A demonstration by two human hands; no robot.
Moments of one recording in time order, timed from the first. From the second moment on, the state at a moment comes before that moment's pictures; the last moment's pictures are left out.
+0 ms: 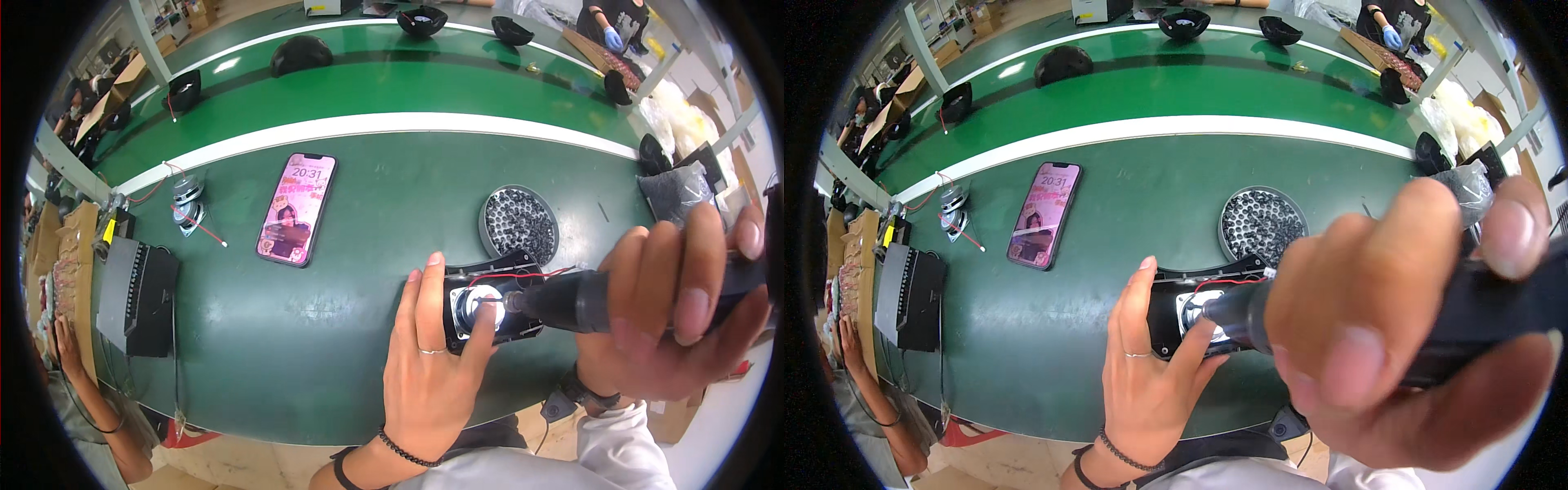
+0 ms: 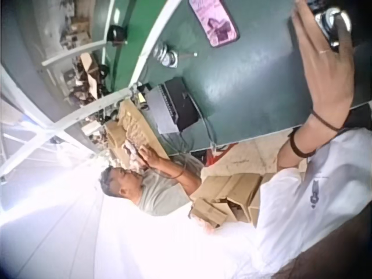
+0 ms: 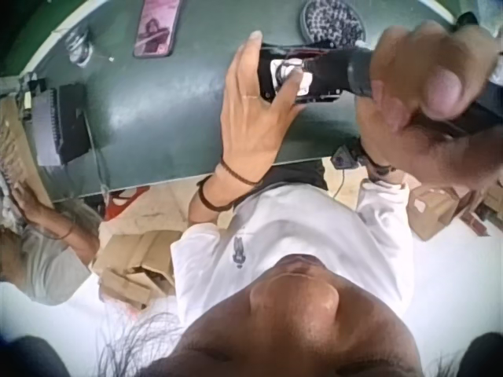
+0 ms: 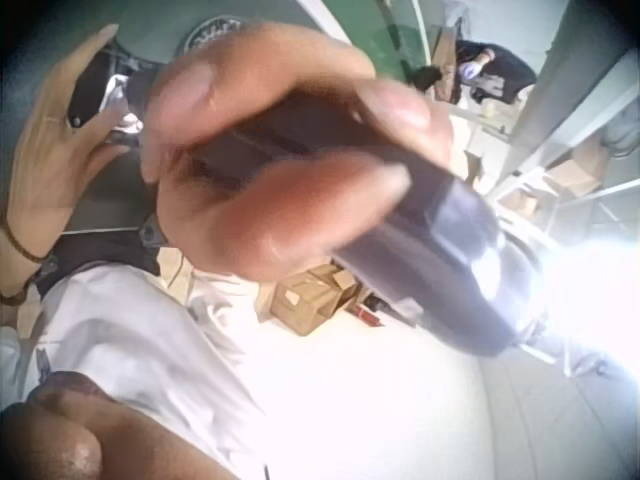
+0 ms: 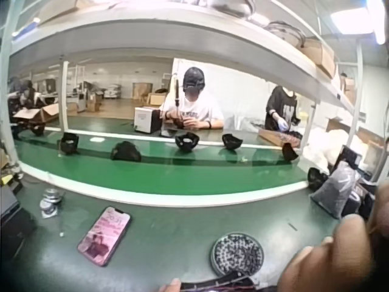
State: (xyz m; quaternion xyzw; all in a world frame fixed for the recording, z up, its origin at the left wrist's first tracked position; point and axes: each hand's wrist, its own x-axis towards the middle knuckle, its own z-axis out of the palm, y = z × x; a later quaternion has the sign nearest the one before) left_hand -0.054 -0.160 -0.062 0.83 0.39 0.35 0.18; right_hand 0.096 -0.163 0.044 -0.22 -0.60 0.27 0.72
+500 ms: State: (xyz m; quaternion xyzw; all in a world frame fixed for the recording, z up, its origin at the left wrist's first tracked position) left_hand -0.052 -0.156 -0.062 0.84 0.40 0.35 0.12; right_hand 0.085 -0.144 0.010 -0.30 -0.59 0.24 0.70
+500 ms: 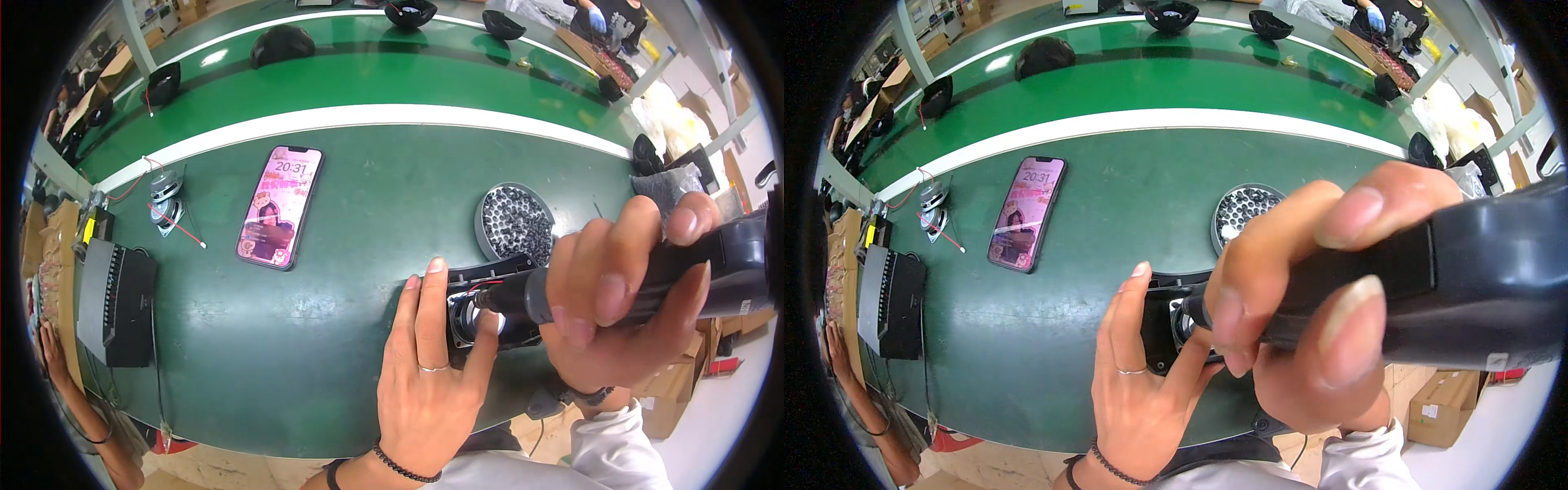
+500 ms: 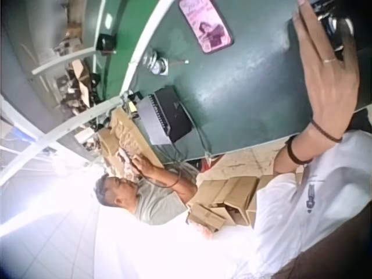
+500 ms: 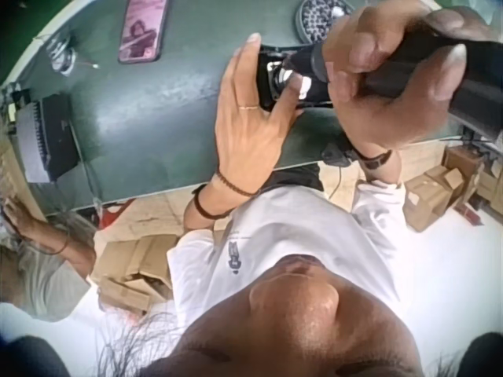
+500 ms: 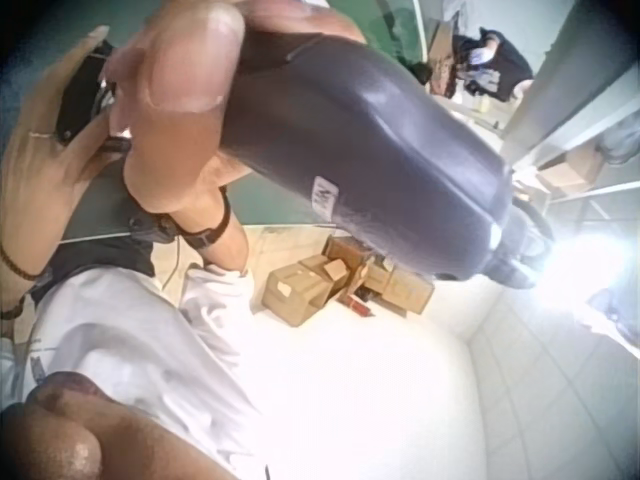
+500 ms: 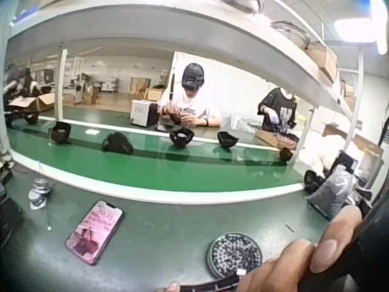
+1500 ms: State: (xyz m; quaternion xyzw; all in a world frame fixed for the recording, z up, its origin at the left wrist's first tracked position) left_hand -0.051 -0.156 -0.063 0.84 0.38 0.37 0.13; right_hand 0.088 -0.150 0.020 -0.38 -0.61 0.29 0.63
